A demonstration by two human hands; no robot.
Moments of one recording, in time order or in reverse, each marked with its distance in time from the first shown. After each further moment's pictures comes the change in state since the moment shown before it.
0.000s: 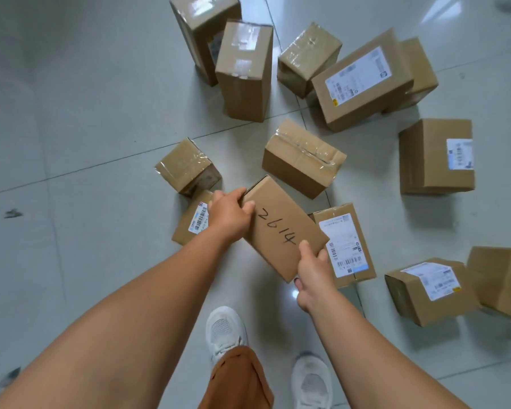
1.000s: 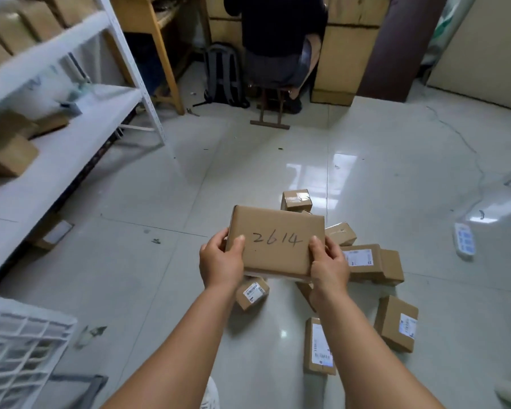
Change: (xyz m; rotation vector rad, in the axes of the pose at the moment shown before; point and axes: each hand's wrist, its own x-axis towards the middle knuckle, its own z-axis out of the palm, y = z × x) left_hand -0.391 0.123 -0.281 -0.921 0.741 -0.113; right_hand -0.452 -0.176 -0.056 -0.011 -0.363 -0.661
